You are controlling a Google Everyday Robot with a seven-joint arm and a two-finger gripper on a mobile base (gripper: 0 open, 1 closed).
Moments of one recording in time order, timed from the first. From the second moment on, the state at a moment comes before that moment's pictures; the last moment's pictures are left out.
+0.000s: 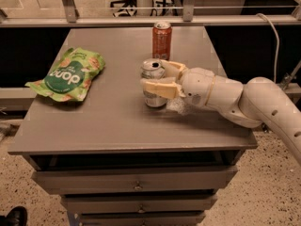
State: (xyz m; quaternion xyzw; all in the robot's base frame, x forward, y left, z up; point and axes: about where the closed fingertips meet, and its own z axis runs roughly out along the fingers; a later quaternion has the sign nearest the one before) arm 0.567 -0.026 0.901 -0.39 0.57 0.38 0.62
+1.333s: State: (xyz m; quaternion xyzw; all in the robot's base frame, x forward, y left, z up) arm 0.538 -0.101 0.909 -0.40 0.61 0.37 0.58
